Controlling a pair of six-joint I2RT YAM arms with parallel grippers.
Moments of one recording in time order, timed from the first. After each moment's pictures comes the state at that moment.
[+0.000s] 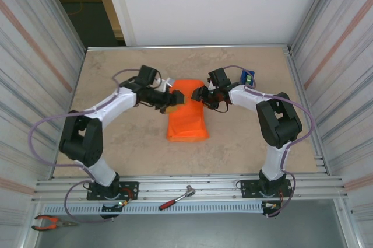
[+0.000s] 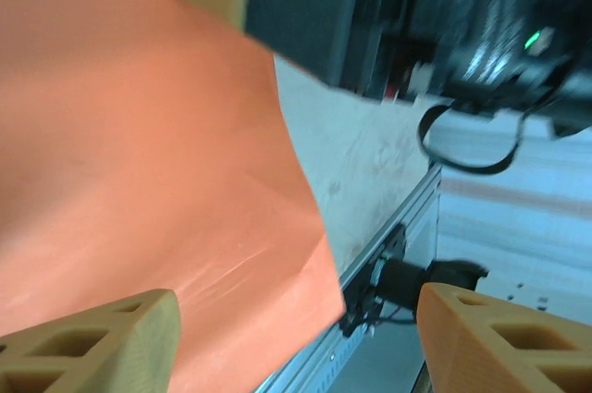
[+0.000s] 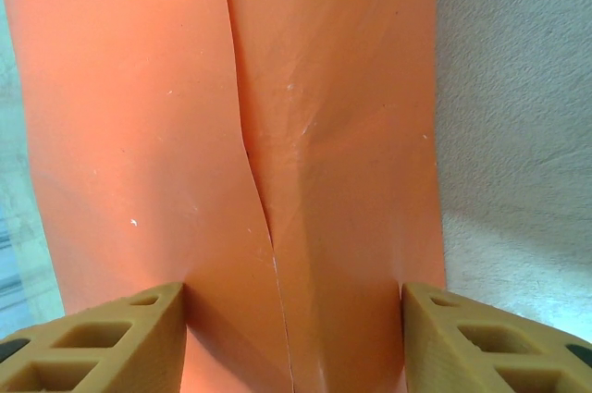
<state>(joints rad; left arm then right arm) -0.39 1.63 1.18 -0.53 0.82 -0.55 0.47 1.88 1.20 -0.28 -0.36 0.83</state>
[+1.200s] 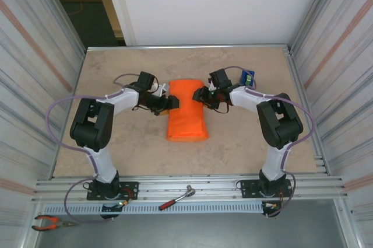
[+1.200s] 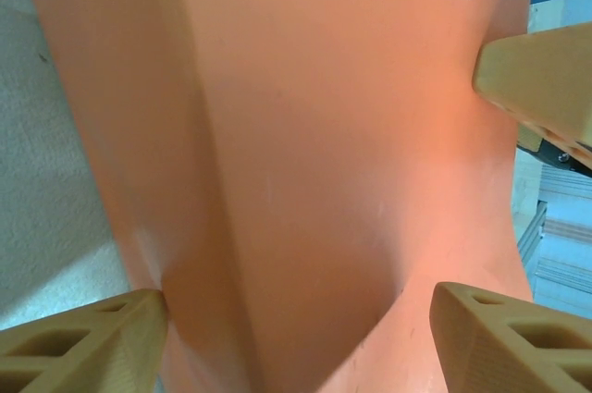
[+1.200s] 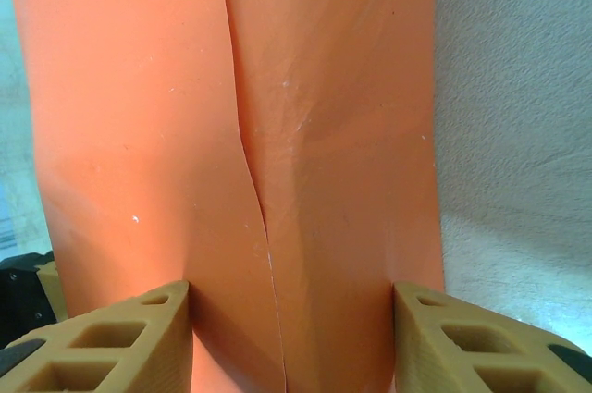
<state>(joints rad) -0.35 1.84 1.13 -0.40 0.71 -0.40 0.47 1.87 1.17 -0.24 -0.37 0.83</state>
